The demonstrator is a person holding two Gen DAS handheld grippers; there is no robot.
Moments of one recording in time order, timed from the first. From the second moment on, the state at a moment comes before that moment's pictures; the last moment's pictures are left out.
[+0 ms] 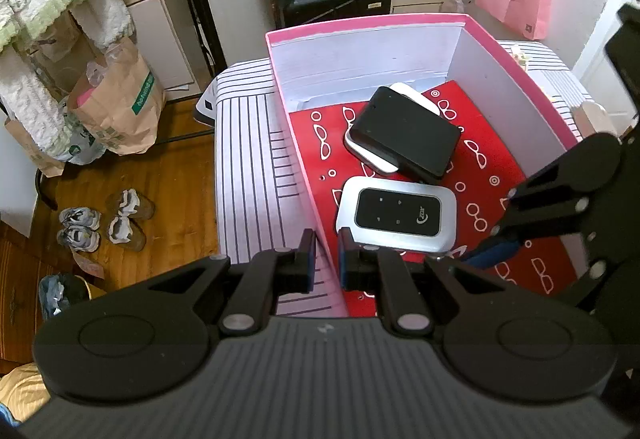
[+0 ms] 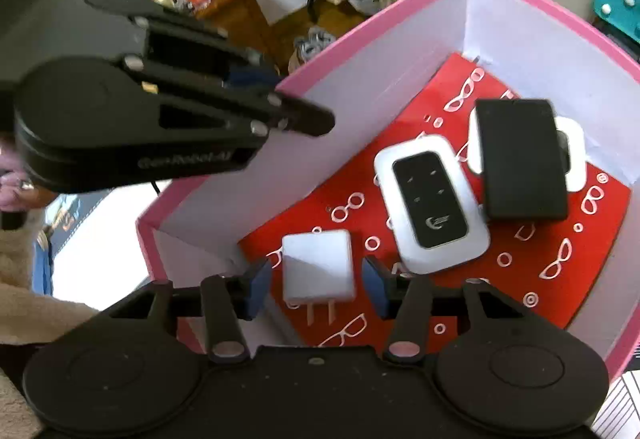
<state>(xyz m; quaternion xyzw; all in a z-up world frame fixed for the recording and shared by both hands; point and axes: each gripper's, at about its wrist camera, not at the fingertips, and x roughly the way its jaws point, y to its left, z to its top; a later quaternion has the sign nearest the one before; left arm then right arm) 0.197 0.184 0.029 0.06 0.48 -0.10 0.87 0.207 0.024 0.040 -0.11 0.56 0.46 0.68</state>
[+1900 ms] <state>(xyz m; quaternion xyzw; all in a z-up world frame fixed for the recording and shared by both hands) 0.195 0.176 0.025 0.06 0.49 -0.07 0.86 0.215 -0.278 -0.036 0.00 0.39 0.02 0.92</state>
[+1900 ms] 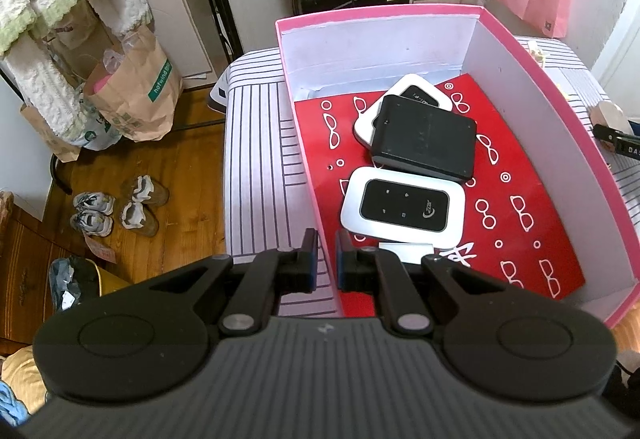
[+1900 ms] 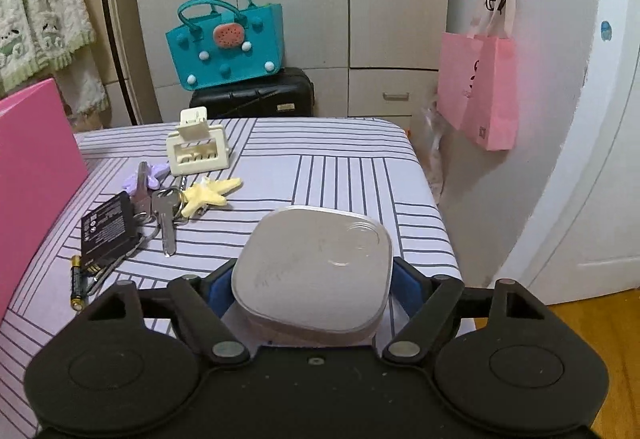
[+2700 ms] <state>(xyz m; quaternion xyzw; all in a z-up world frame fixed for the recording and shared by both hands) 0.192 0.179 0.023 0.06 0.48 -0.08 0.87 0.182 -0.170 0.100 0.06 0.34 0.35 0.87</state>
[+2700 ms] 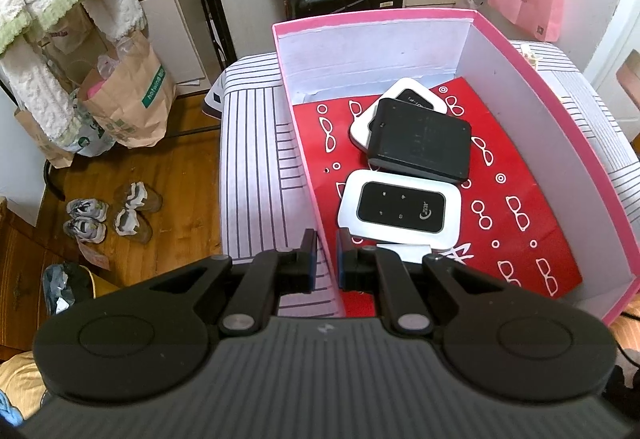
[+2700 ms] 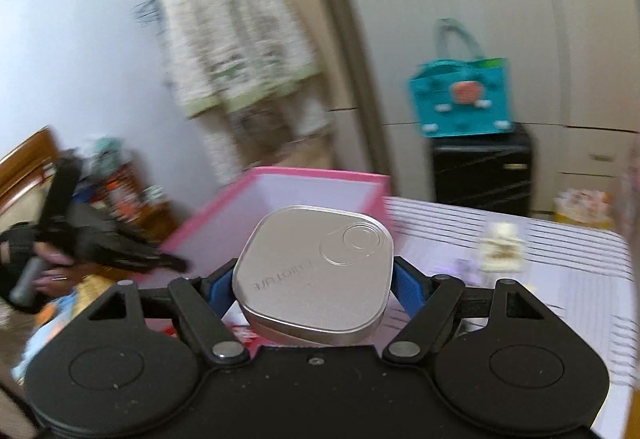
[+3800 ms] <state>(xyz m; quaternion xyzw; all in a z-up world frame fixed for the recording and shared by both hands) 0.191 0.186 0.024 0.03 0.48 -0.08 0.87 0.203 -0.012 0.062 -0.19 0.52 0.44 0.71</state>
